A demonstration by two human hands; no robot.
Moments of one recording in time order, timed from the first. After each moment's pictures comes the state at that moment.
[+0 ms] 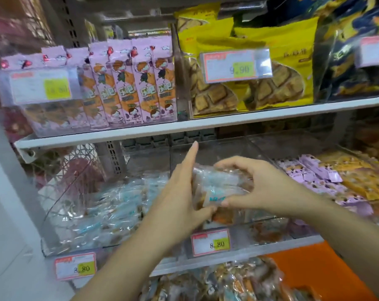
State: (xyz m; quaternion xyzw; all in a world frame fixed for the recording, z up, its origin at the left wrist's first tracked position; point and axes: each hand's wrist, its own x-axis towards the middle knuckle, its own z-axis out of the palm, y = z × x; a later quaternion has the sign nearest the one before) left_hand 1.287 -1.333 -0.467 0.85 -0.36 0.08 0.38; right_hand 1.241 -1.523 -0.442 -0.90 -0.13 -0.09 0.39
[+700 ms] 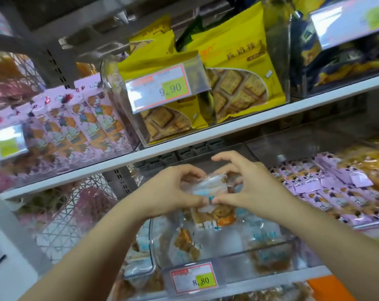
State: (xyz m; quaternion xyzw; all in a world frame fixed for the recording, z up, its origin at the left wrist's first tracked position) left_hand 1.343 -1.402 -0.415 0.92 -0.33 -0.04 0.22; right_hand 1.301 -1.586 -0.479 -0.84 -0.16 -0.23 0.46
